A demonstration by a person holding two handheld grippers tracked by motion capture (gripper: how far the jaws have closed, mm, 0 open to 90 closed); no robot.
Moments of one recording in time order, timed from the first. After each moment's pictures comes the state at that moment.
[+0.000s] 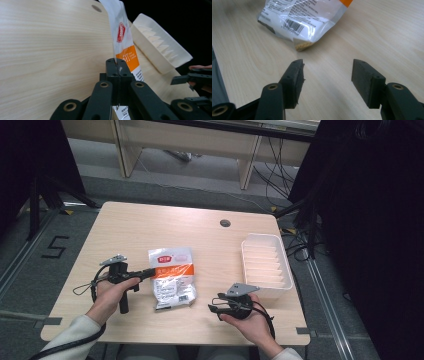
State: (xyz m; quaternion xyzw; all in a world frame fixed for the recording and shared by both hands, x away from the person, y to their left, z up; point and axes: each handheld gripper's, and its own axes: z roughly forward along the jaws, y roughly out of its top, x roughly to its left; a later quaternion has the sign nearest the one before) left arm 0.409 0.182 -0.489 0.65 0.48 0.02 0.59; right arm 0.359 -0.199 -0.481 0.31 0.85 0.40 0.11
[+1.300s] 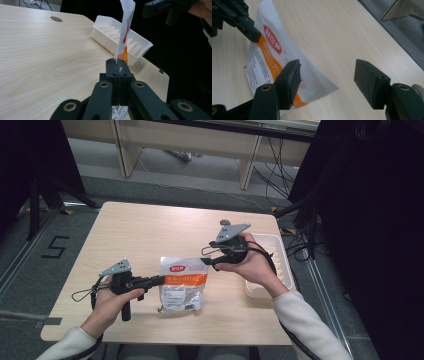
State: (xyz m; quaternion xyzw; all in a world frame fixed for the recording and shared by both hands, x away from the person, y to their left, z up) left arm 0.374 0.160 -0.460 0.69 0.36 0.02 0.63; right arm 0.447 -0.154 -0.339 0.16 0.90 0.37 0.16
